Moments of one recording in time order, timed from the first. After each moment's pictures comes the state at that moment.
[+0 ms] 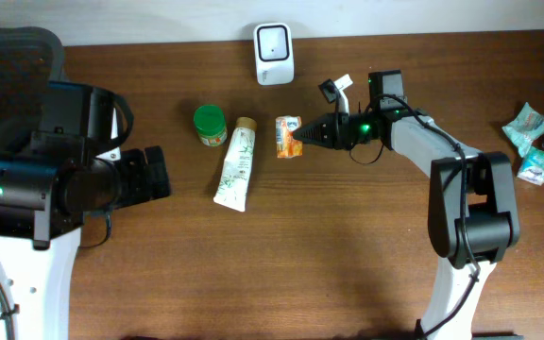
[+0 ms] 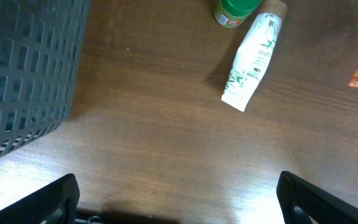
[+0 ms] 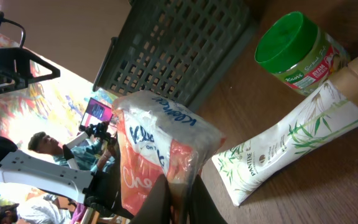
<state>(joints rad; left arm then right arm) -0.15 1.39 1.90 -1.67 -0.09 -0.34 0.11 2.12 1.39 -0.23 -1.52 0.03</state>
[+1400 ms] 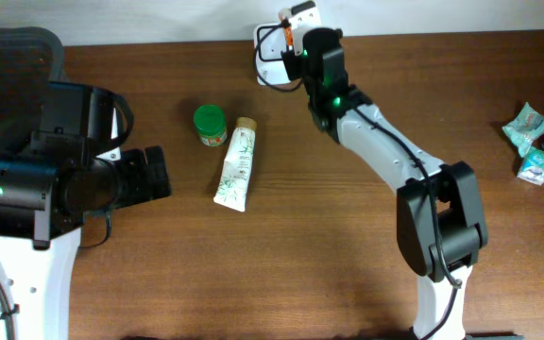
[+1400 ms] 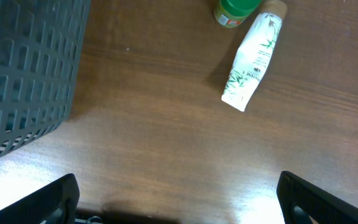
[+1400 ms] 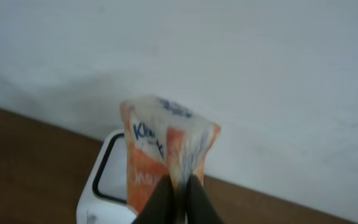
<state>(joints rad) -0.15 1.39 1.90 -1.67 -0.09 -0.34 0.39 2.11 1.69 0.10 0.22 -0.14</state>
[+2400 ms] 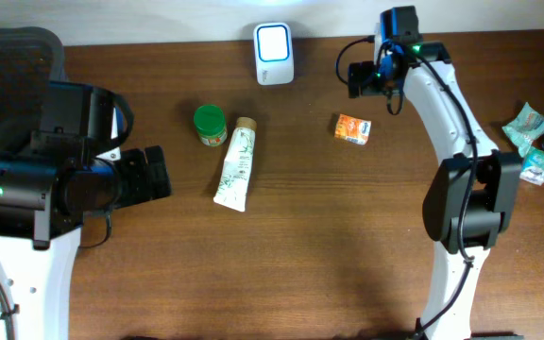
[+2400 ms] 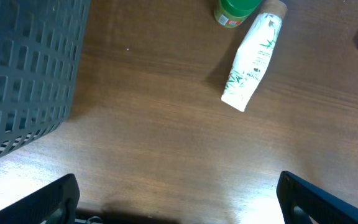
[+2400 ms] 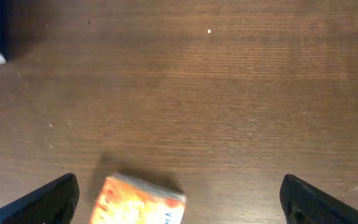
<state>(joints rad) -0.15 1.39 1.90 -1.67 -0.09 -0.34 0.08 2.23 2.01 -0.86 0.01 0.03</state>
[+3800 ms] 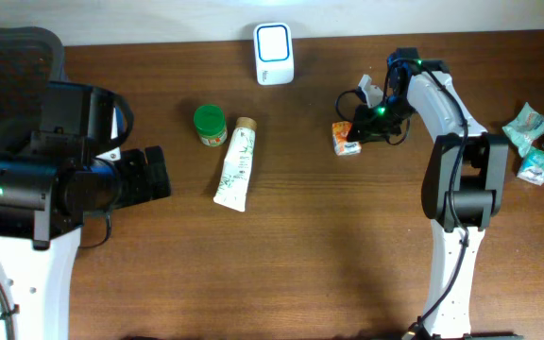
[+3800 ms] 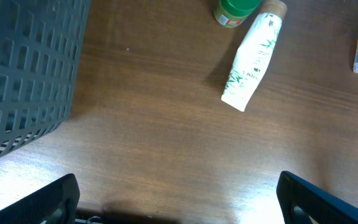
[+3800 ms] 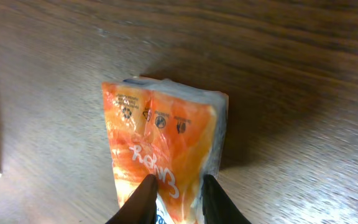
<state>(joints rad) -0.15 1.39 1.90 -1.67 -0.09 -0.34 0.00 2.42 1.99 -1.14 -0.50 -0.17</state>
